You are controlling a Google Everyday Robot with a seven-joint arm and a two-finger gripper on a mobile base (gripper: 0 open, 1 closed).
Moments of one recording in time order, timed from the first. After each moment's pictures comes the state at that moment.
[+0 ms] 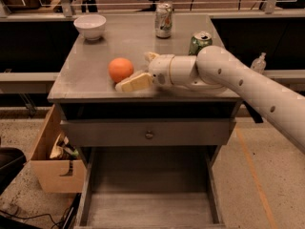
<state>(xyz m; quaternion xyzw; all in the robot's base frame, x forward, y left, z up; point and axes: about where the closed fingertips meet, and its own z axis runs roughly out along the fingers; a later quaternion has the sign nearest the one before) 0.671 0.058 0.856 -0.43 0.66 0.33 0.52</state>
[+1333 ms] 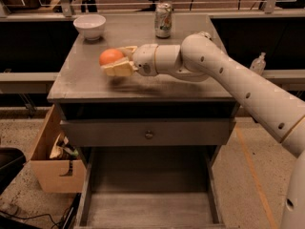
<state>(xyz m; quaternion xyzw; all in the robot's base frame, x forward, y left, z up) 0.683 0.113 0.880 -0.47 0.60 0.38 0.52</state>
